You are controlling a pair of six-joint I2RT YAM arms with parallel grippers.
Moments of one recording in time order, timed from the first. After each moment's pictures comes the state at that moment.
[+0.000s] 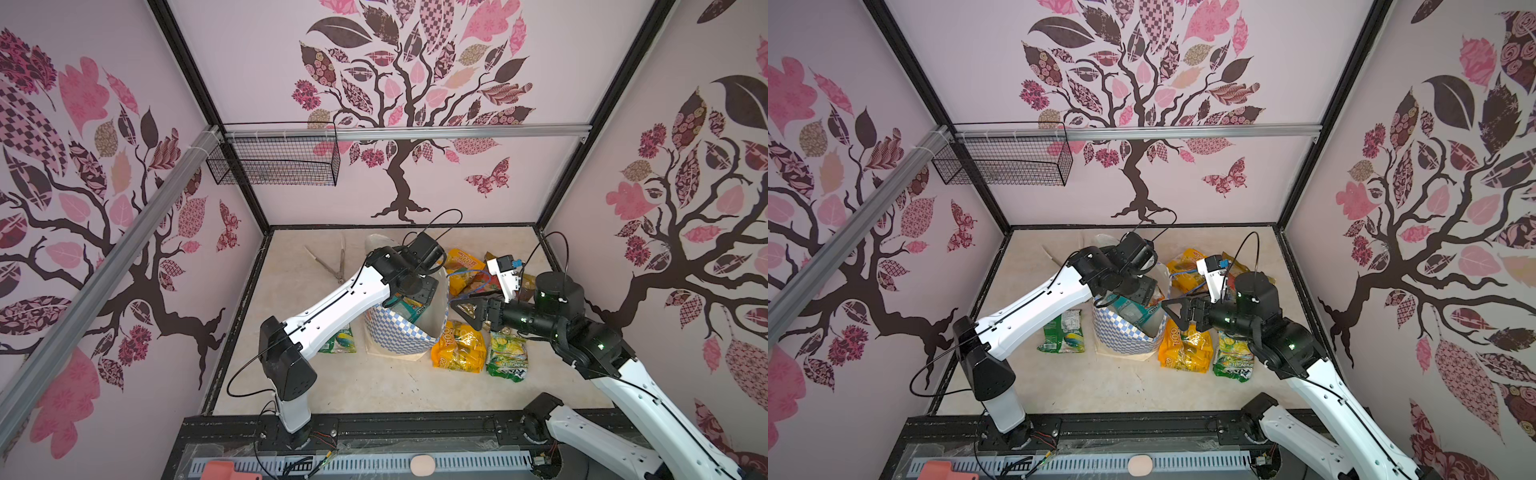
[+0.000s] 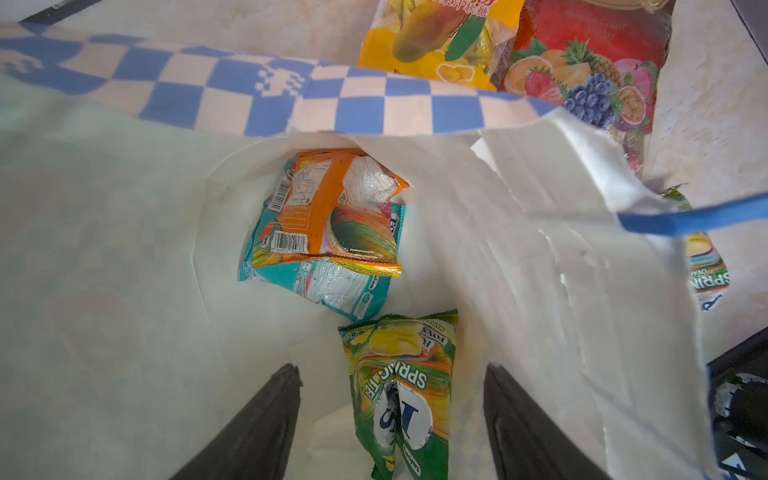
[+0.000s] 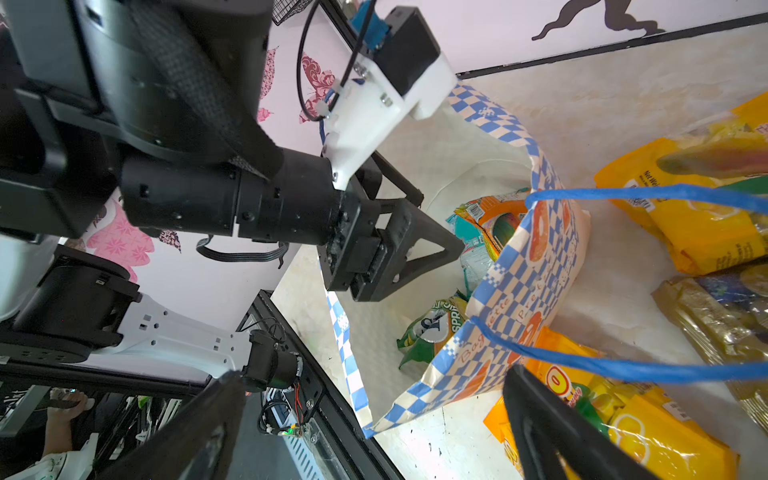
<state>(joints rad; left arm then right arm) -0.86 1.79 1.84 -1.14 -0.17 -0.32 0.55 0.80 1.02 -0.59 -0.41 0.52</state>
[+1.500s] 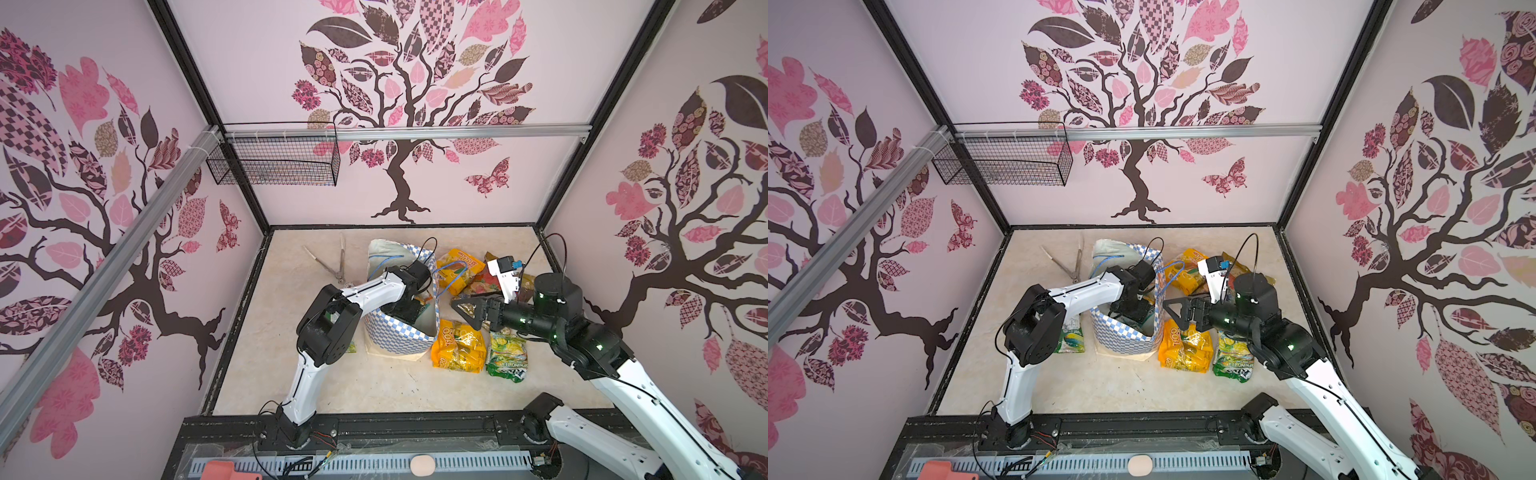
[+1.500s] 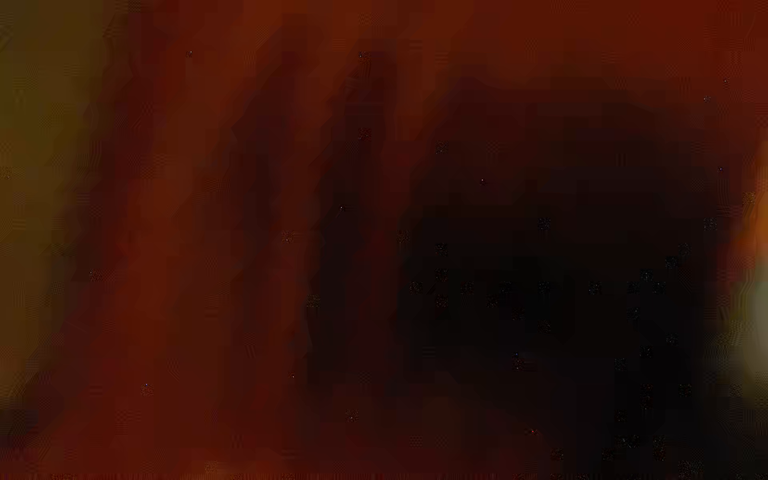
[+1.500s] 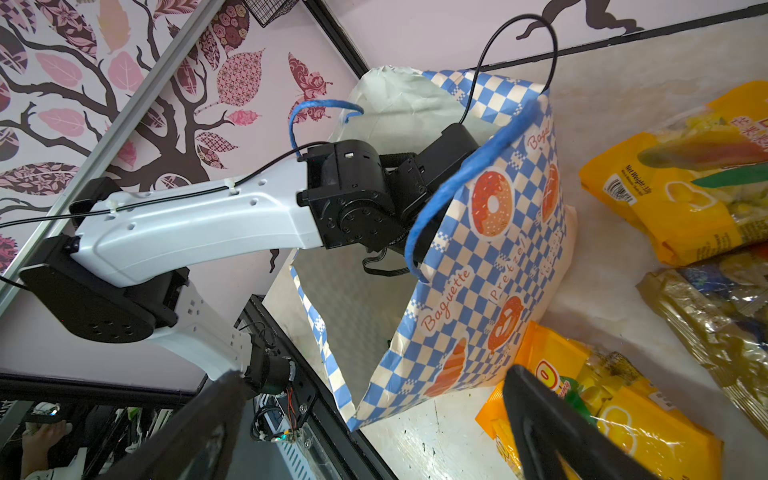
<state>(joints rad) -0.73 2.12 1.59 -0.88 -0.10 -0.28 0.55 0.79 1.00 -0.59 -0.38 0.53</state>
